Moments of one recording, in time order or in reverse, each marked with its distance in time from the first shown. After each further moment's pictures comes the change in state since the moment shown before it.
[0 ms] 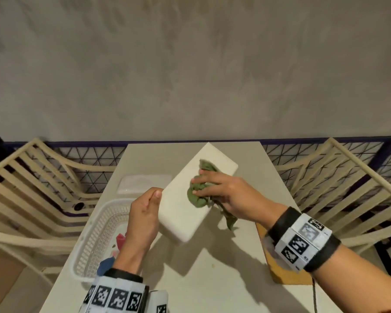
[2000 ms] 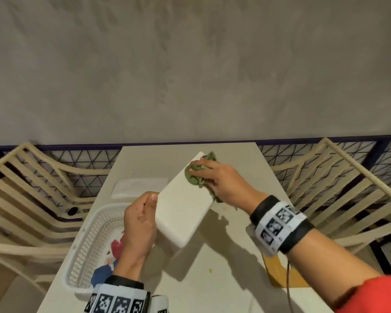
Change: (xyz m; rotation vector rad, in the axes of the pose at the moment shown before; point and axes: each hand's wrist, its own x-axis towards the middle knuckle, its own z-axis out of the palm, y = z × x) left_hand 0.003 -0.008 0.006 -0.072 0.065 0.060; right_hand 0.028 0.010 0.001 -0.016 0.087 0.264
